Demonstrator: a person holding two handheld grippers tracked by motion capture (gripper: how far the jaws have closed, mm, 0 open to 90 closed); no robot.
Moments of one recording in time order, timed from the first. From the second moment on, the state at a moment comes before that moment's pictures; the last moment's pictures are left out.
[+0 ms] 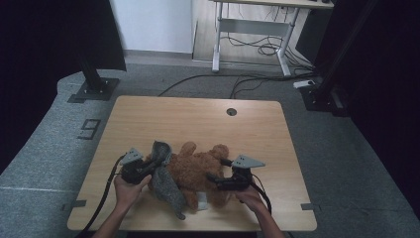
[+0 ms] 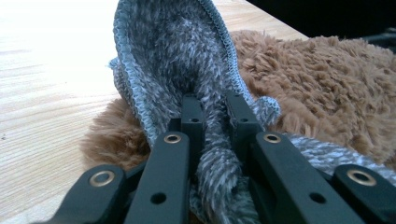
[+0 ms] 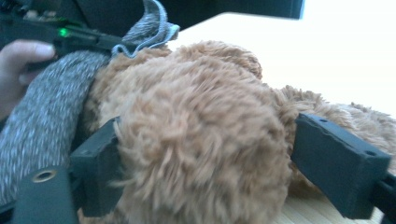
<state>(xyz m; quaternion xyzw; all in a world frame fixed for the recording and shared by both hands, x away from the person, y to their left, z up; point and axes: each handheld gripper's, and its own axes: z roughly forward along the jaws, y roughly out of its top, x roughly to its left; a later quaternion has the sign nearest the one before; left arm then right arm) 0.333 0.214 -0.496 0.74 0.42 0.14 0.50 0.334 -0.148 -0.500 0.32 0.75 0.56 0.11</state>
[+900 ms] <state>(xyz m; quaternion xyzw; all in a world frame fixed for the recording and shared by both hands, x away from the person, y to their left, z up) 0.378 0.201 -0.476 0.71 0.43 0.15 0.53 0.366 -0.111 -0.500 0.28 0.76 0.53 0.26</state>
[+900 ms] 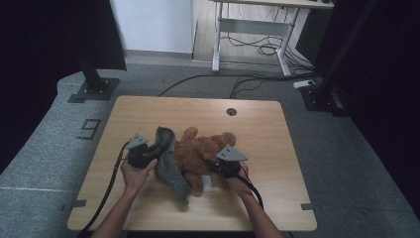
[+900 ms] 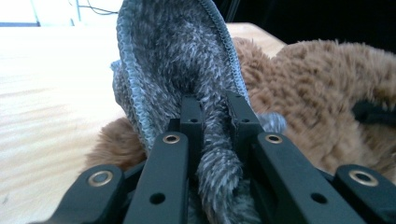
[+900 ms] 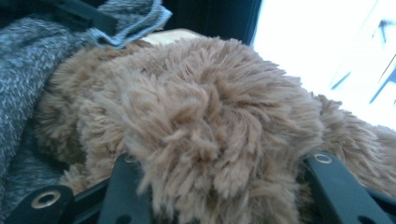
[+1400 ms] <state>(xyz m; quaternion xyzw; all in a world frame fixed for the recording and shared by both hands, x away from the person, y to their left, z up) 0.382 0.088 -0.456 0.79 0.34 0.08 0.51 0.323 -0.104 -0.529 0.18 0.77 0.51 0.32</state>
